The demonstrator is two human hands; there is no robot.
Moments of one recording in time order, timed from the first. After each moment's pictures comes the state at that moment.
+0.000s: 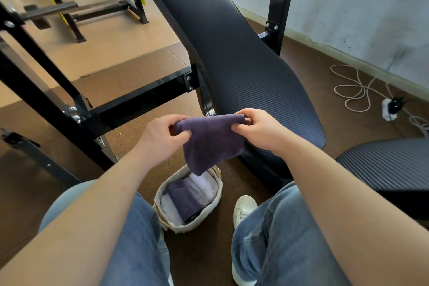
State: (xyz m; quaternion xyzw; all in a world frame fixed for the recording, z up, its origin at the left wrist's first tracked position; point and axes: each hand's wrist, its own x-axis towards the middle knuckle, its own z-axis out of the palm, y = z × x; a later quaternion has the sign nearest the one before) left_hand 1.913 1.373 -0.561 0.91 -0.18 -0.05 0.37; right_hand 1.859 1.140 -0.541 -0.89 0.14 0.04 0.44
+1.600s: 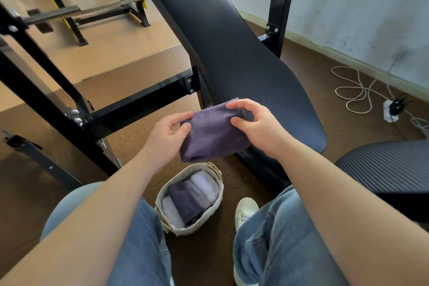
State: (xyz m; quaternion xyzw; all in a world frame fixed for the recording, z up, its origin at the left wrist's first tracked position) left_hand 1.910 1.363 -0.560 0.85 -0.14 -0.07 0.50; right_hand 1.861 1.138 -0.551 -0.82 0.08 -0.07 0.56
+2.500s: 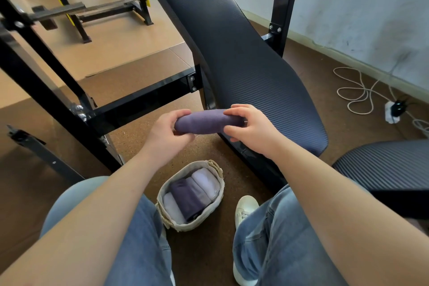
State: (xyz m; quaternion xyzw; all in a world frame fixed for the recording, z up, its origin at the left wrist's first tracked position) left_hand 1.907 1.371 -0.569 0.88 -0.15 -0.02 0.44; right_hand 1.871 1.152 -0.560 -0.90 0.09 0.01 0.42
